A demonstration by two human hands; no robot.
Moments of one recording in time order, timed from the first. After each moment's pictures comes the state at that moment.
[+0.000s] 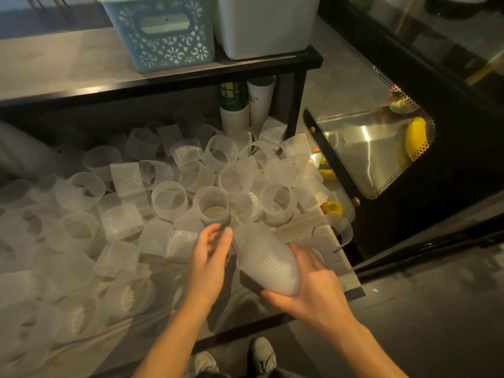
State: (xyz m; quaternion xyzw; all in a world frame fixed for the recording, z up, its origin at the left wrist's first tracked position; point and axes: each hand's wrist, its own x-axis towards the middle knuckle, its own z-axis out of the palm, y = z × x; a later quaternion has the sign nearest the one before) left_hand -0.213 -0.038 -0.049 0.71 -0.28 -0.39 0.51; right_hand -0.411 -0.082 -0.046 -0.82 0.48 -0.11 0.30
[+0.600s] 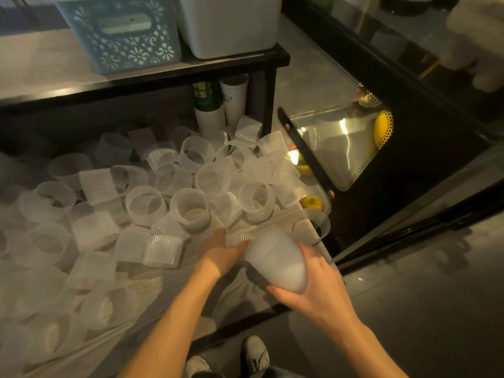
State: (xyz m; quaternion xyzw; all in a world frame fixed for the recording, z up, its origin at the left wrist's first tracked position) left_hand -0.220 -0.100 -0.095 0.77 -0.33 -0.47 0.27; right_hand -0.444 -0.080 -0.045 -0.76 0.56 -0.11 0.32
